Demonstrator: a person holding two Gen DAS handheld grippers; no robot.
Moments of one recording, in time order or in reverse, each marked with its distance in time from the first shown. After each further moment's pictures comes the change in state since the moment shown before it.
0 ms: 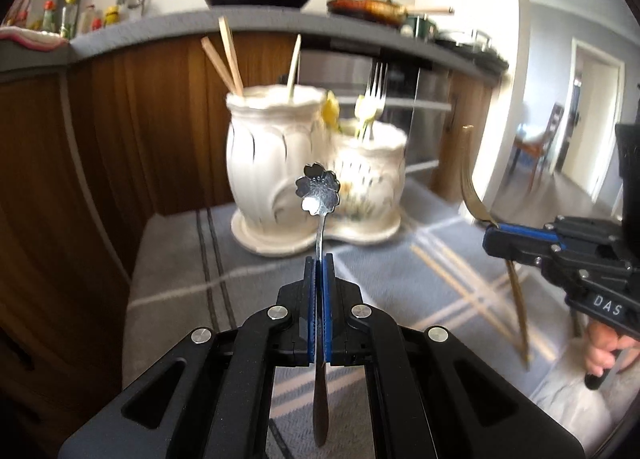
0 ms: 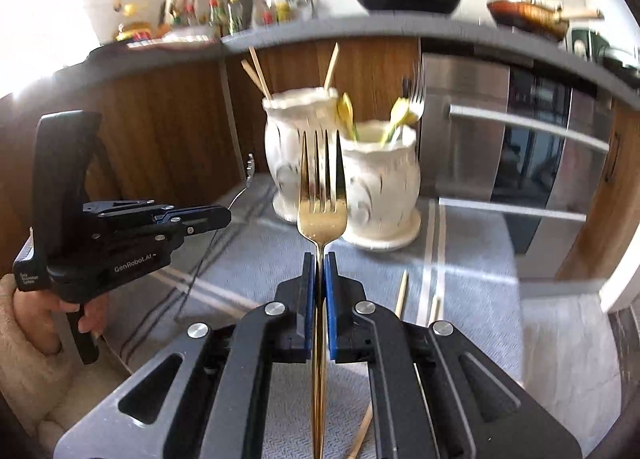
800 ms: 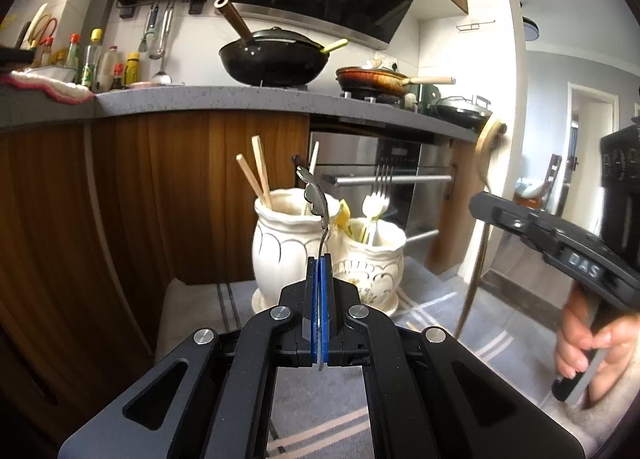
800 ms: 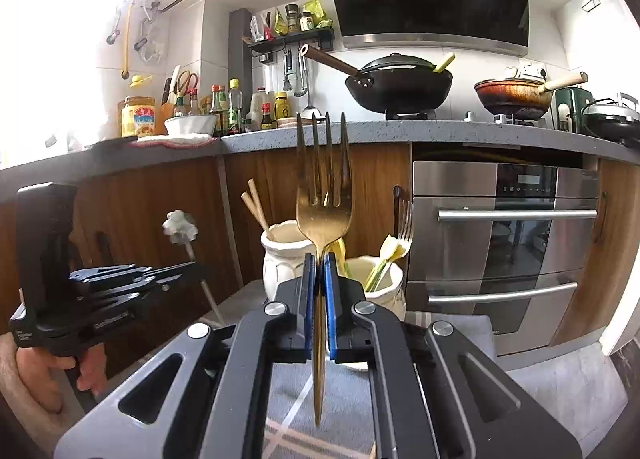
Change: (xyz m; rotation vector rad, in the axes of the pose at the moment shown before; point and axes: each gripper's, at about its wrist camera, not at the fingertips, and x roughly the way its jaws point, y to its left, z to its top) left arm -0.040 0.010 0.037 -0.037 -0.205 0.006; right arm -0.019 -0.010 0.070 0.025 -0.282 -0.020
